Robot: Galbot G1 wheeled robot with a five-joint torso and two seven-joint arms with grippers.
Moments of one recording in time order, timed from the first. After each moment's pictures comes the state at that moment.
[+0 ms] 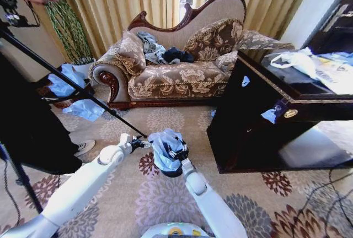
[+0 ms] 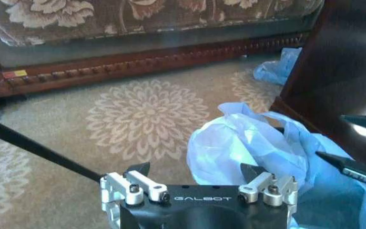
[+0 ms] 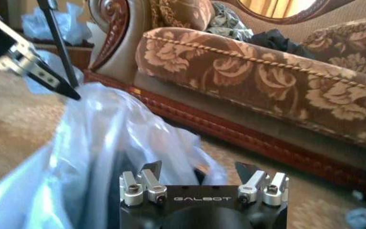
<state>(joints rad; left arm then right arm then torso) 0.86 -0.83 -0.06 -1.61 -0.75 0.45 0.08 -1.01 1.38 -0.01 1.46 -0.09 -0.05 0.13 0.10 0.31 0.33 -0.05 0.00</state>
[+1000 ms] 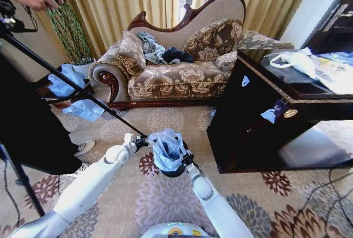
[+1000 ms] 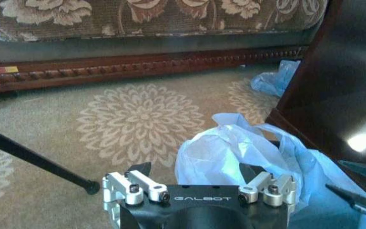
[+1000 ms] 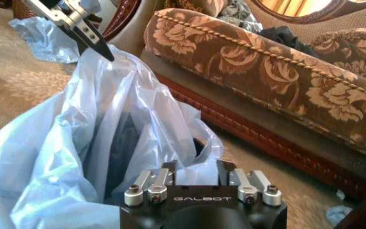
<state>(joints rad) 0.83 -0.87 -0.05 -1.58 -0.78 0.43 0.06 -1.07 1.39 0.02 1.45 -0.24 -0.04 0.12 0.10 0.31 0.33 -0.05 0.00</state>
